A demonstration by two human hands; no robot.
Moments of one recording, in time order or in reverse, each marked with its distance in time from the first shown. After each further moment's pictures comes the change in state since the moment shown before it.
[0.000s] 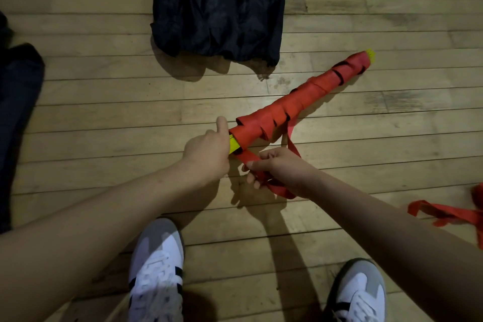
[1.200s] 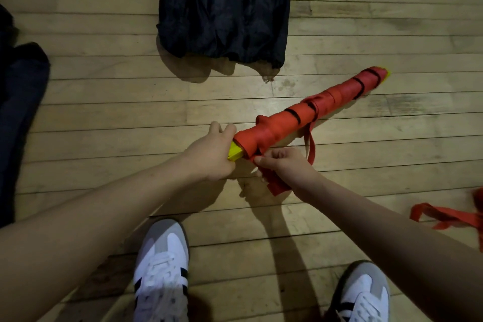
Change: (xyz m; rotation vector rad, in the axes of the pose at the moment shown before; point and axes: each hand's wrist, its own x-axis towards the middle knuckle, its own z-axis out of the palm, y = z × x) left_hand 0.004 -0.021 -0.001 -0.202 -0.073 0.178; right_hand 0.003 0.005 0.005 0.067 0.182 -0.098
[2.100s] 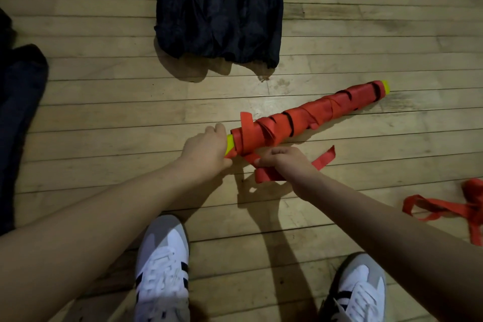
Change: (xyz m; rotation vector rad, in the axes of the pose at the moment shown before) left_hand -0.005 0.000 0.009 0.262 0.100 -0.098; right_hand -0.013 -0.003 0.004 -0.063 0.162 0.033
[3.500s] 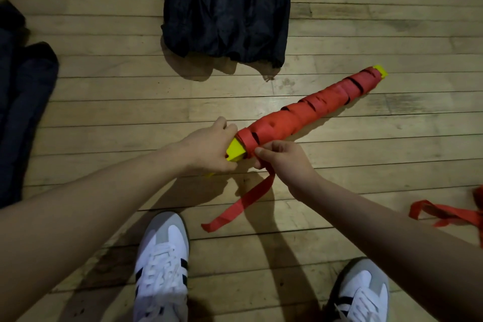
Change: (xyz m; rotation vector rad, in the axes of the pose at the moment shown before) left_hand 0.010 -0.013 -0.010 -0.095 -0.111 0.248; right_hand -0.001 -0.003 0.010 0.030 0.033 -0.143
